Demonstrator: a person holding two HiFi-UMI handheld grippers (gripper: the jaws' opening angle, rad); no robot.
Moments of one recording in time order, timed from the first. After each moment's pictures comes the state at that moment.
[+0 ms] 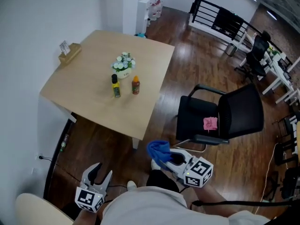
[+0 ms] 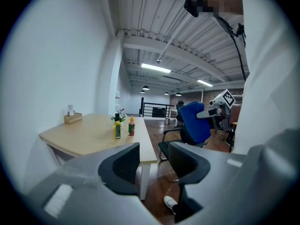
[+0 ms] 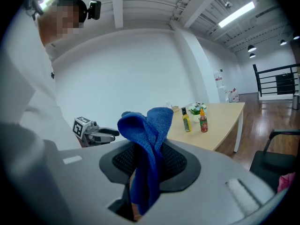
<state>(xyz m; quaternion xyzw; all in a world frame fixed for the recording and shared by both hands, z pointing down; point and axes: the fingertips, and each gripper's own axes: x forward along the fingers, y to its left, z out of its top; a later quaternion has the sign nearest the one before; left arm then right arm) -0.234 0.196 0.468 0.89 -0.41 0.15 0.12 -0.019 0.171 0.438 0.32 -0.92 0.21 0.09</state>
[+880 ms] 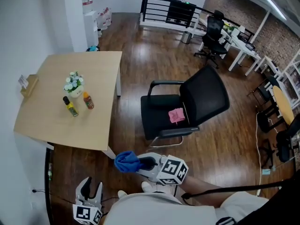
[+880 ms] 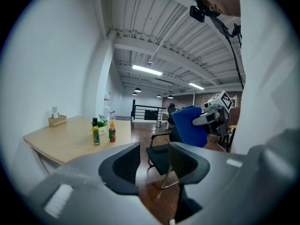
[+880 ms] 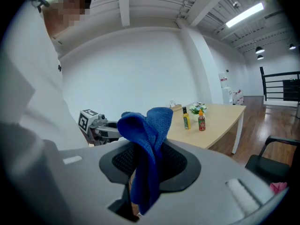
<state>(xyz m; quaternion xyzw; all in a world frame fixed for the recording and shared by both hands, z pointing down) -0.124 0.214 0.448 0.91 -0.37 0.13 0.11 0.035 0.211 0.427 0.29 -0.93 0.19 0.11</state>
